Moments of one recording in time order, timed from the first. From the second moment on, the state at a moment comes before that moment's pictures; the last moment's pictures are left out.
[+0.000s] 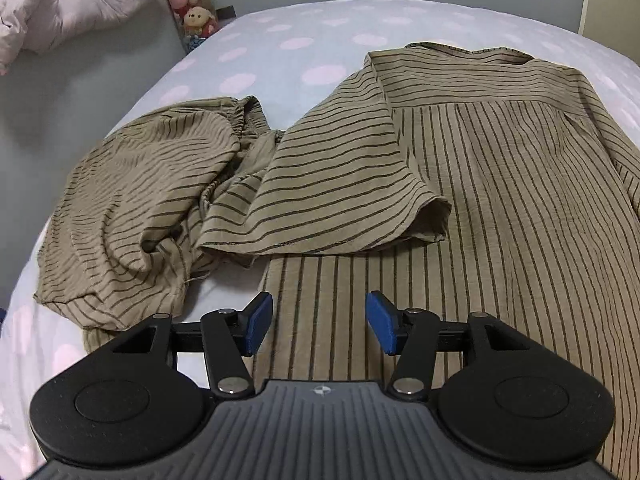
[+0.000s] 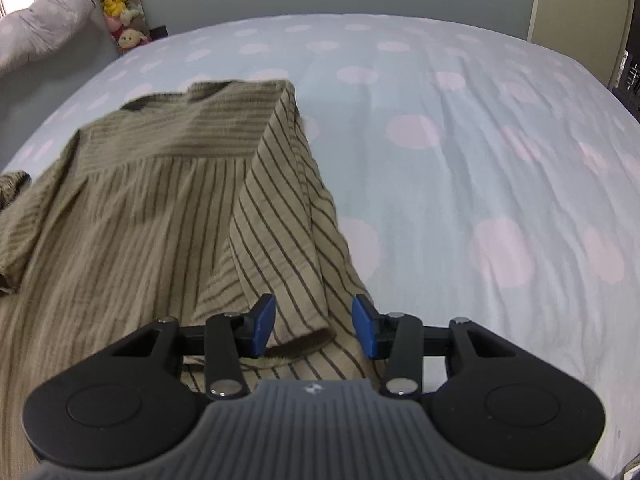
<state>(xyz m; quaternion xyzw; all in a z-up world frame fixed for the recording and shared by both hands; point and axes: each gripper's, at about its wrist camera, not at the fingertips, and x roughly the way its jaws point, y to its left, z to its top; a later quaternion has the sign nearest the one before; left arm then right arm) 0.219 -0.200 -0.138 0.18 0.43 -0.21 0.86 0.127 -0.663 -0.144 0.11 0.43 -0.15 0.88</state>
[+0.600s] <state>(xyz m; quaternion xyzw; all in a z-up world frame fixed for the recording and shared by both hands) 0.237 -0.186 -0.153 0.17 0.41 -0.23 0.86 0.158 -0.703 -0.101 0.08 0.45 -0.22 0.86</state>
